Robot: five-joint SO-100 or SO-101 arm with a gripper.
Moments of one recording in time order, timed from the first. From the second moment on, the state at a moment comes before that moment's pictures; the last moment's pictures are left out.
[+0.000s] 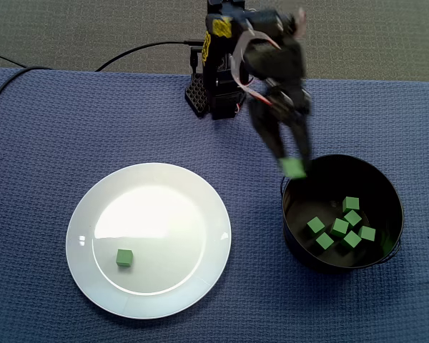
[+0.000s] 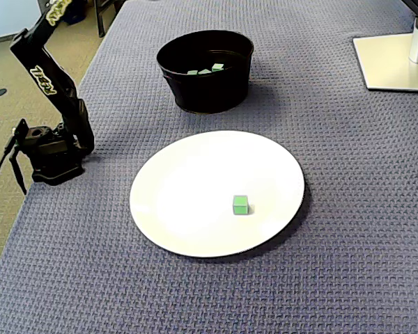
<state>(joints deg) -20.8 108.4 76.0 58.0 -21.4</state>
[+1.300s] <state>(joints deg) 0.8 93.1 71.1 68.2 -30.0</state>
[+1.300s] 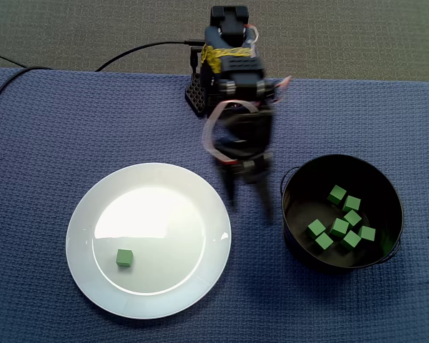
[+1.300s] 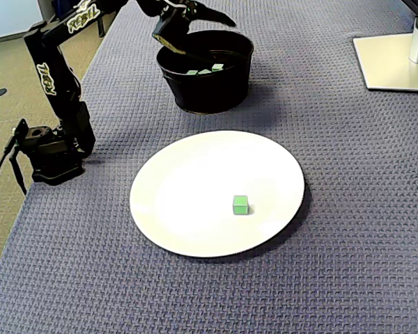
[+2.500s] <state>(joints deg) 23.9 37.4 18.7 92.5 -15.6</state>
